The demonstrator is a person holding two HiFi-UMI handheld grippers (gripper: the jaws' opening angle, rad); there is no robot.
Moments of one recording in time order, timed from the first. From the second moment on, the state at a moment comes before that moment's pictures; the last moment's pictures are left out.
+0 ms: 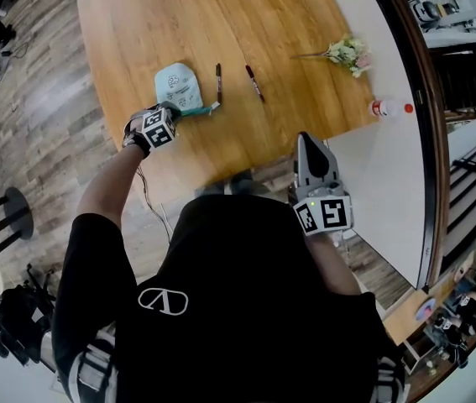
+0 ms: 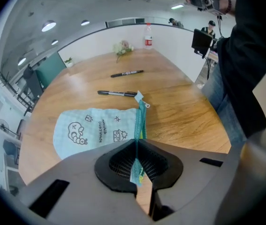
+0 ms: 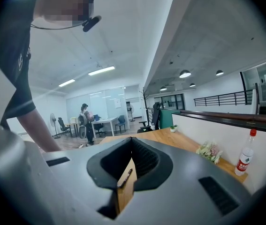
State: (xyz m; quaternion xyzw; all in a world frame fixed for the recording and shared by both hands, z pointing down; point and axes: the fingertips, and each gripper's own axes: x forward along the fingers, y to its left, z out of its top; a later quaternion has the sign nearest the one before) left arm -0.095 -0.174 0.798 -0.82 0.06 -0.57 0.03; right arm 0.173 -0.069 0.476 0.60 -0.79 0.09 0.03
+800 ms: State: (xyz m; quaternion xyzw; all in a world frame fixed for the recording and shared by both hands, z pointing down) left arm -0.082 -0.187 0.587 -0.89 0.33 -0.17 -0.28; right arm 0.169 -0.094 0.450 0.58 -0.81 0.09 -0.03
